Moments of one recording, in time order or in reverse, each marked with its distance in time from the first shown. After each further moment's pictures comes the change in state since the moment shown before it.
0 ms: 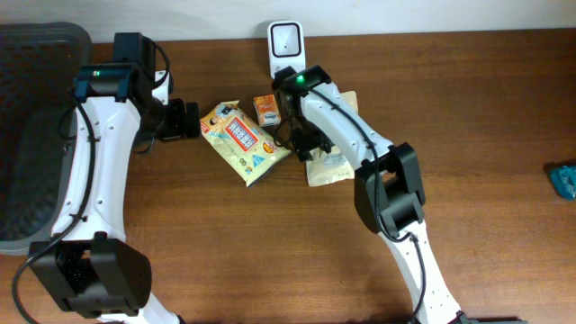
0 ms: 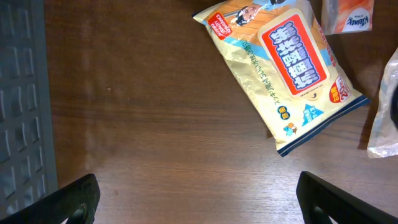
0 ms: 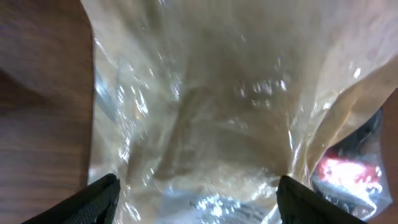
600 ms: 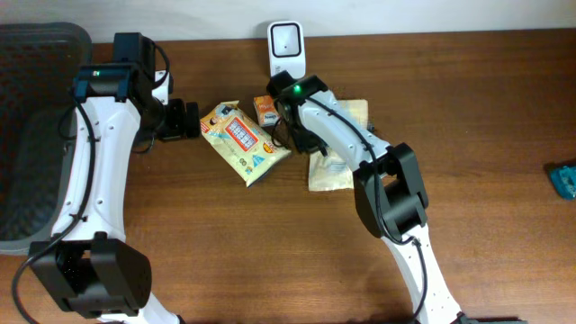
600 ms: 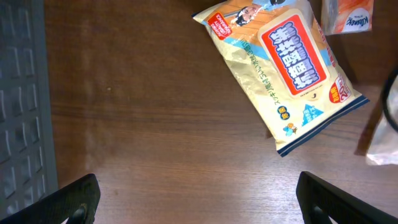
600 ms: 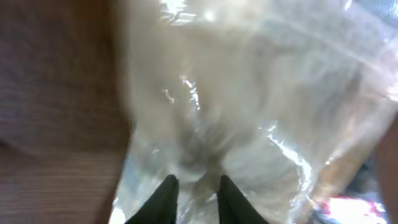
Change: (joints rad) left arm 0.000 0.000 0.000 0.000 0.000 0.000; right arm 0.010 -0.046 -0.131 0.174 0.080 0.026
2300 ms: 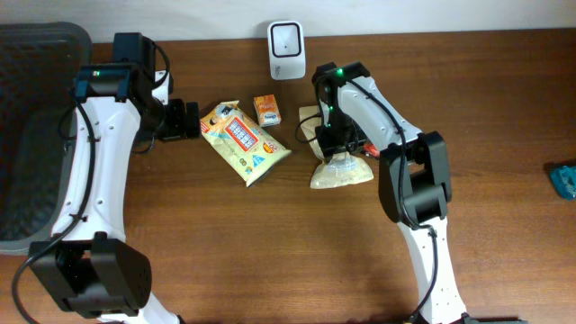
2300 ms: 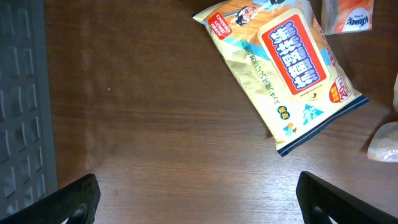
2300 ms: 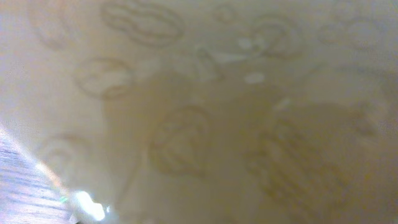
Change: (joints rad) left arm 0.000 0.000 0.000 0.000 0.000 0.000; right arm -0.180 0.007 -0.013 -0.111 -0.375 -0.105
